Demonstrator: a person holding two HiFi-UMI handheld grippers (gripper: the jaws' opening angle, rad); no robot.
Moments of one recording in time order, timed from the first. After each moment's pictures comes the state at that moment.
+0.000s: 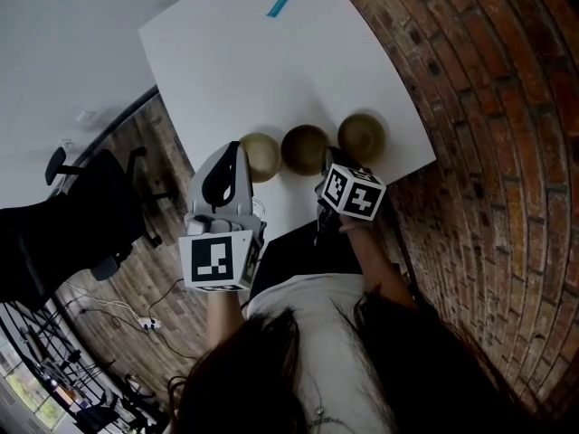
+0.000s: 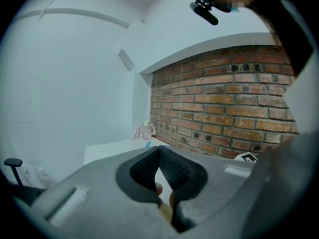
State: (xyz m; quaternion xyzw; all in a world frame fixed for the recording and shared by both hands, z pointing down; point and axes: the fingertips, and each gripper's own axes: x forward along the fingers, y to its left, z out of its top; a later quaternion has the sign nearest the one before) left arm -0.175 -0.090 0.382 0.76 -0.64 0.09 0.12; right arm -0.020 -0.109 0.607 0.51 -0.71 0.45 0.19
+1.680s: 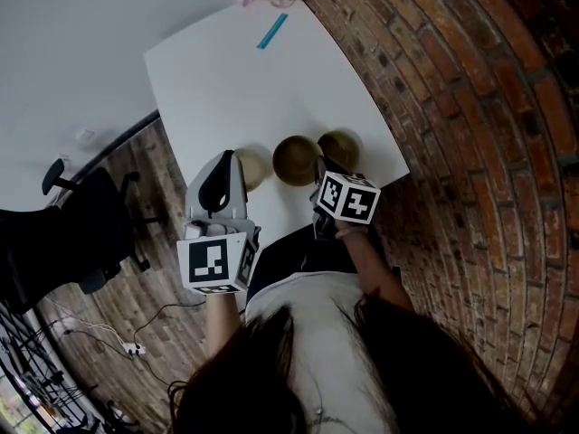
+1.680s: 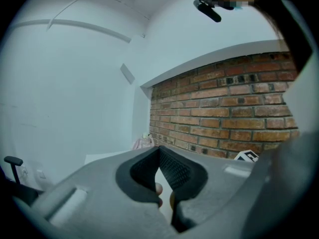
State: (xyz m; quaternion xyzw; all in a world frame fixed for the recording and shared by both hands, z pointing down) left arm -0.154 -0.064 0.343 0.75 -0.65 0.05 0.08; right arm 0.003 -0.114 0.549 0.49 -0.75 0.40 0.17
